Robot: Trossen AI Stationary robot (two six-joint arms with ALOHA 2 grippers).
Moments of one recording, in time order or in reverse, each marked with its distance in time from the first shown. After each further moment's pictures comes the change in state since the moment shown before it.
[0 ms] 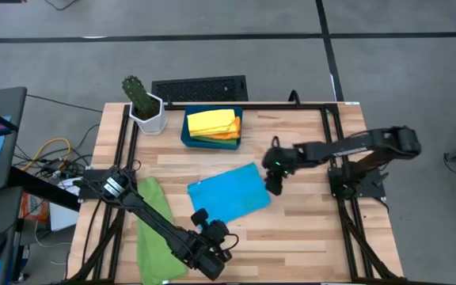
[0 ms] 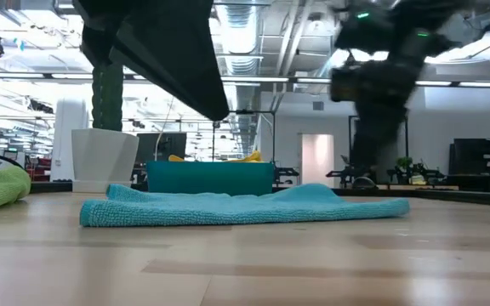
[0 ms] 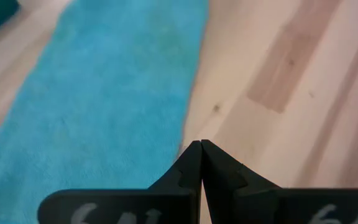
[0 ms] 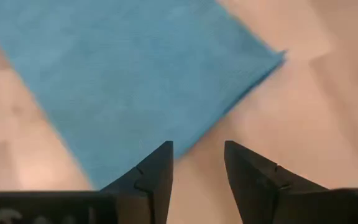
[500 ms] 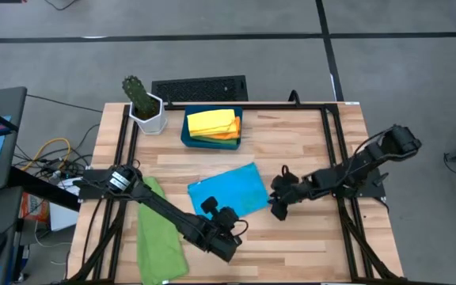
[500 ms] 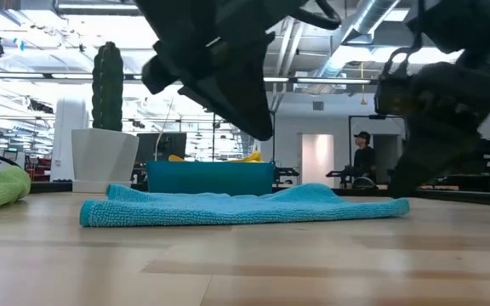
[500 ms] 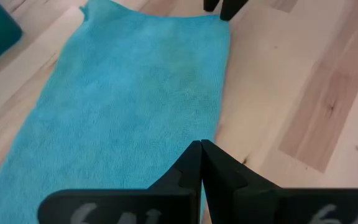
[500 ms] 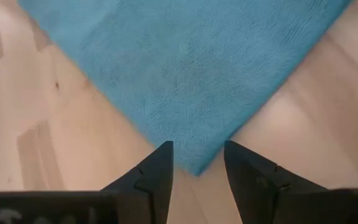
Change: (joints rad) left arm 0.116 0.001 -0.045 0.151 -0.004 0.149; right arm 0.386 0.024 -0.243 0.373 0.279 0.431
